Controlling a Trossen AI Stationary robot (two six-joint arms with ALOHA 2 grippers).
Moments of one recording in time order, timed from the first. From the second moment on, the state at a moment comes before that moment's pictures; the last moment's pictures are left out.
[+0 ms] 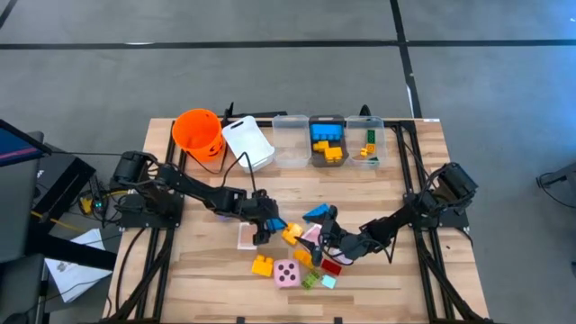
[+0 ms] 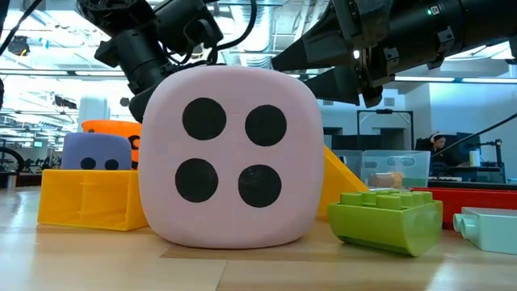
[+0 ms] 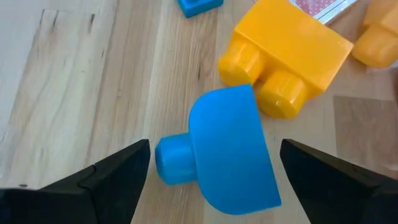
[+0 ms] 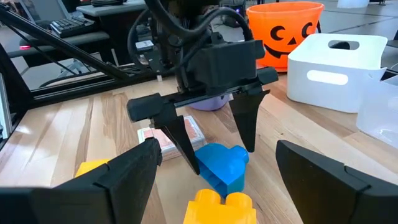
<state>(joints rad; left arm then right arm) -0.16 1.70 0.82 -0.06 -0.11 -0.20 0.51 1.79 0.73 0.74 0.84 0.37</state>
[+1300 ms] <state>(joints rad) -0.15 1.56 0.82 -0.04 -0.23 -0.19 0.51 1.68 0.73 0.81 0.86 0.29</state>
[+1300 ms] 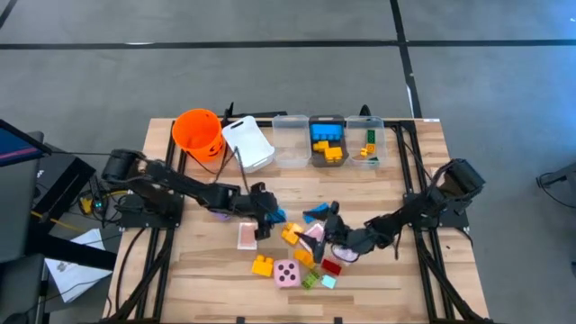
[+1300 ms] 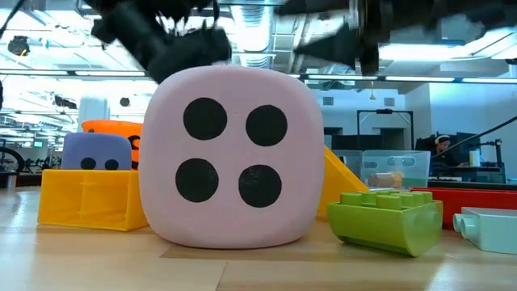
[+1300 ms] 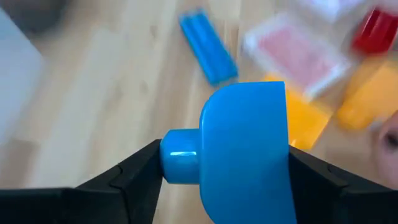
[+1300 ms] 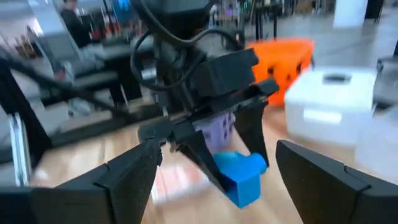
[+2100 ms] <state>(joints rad) 0.36 1.60 0.88 0.57 -0.05 -0.09 0.50 1.21 0.73 0.64 0.86 0.01</state>
